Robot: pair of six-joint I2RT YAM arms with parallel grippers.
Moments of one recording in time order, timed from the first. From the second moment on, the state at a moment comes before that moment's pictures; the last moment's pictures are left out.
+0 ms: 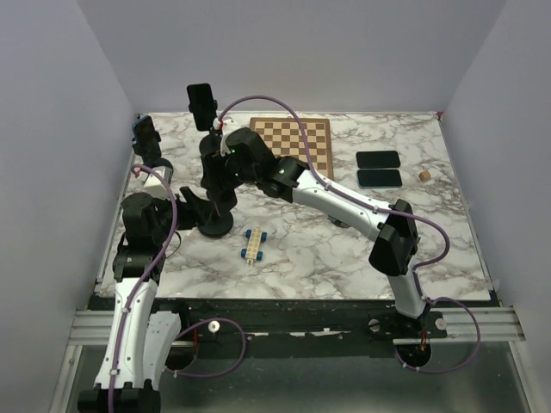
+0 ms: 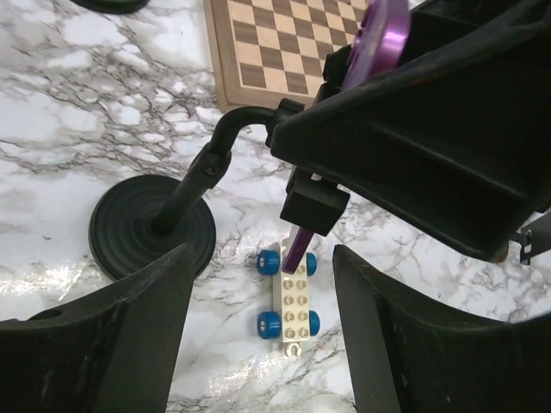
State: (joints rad) left arm 0.03 0.63 0.64 -0.34 0.41 -0.39; right arm 1.01 2.07 2.01 -0.40 0.05 0.33
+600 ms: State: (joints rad) left arm 0.03 0.76 0.70 -0.30 0.51 -0.36; right arm 1.00 2.07 2.03 -0.44 0.00 0.36
